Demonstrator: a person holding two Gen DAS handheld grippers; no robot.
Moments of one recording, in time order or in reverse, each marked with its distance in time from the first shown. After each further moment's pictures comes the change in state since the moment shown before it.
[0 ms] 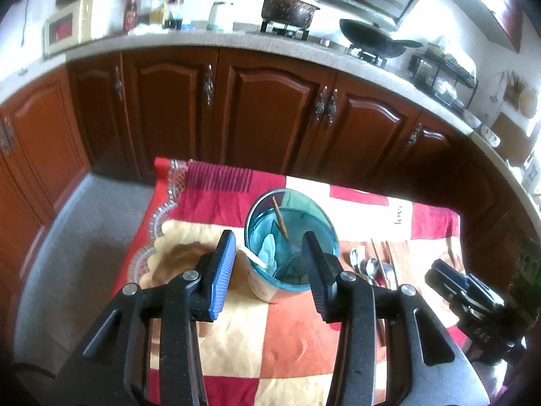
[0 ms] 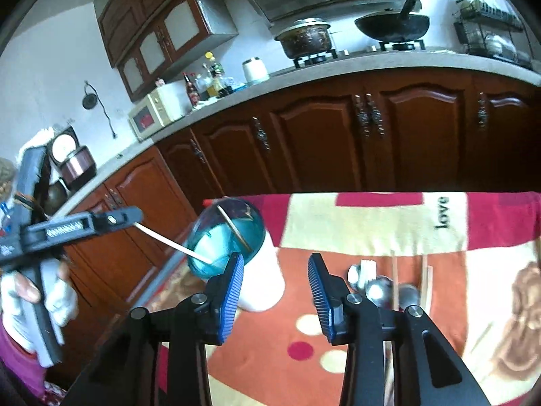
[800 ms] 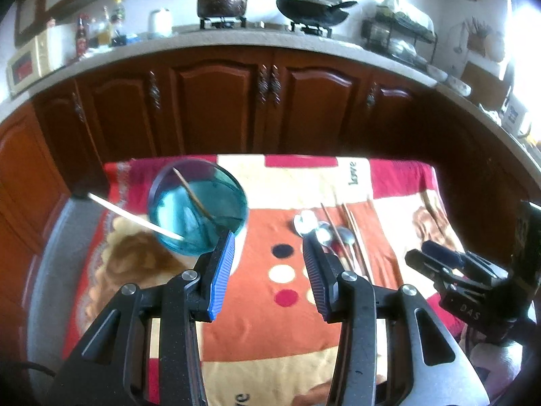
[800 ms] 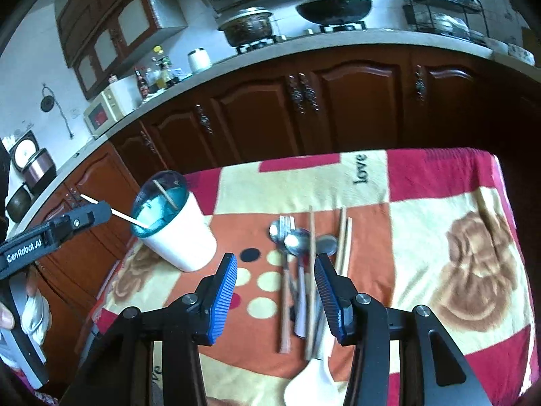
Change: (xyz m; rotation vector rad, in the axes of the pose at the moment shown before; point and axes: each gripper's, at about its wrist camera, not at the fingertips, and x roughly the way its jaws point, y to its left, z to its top) left arm 0.011 -0.105 -0.050 0.170 0.045 -0.065; right arm -0.049 -0.061 -0.039 0.093 0.063 -0.178
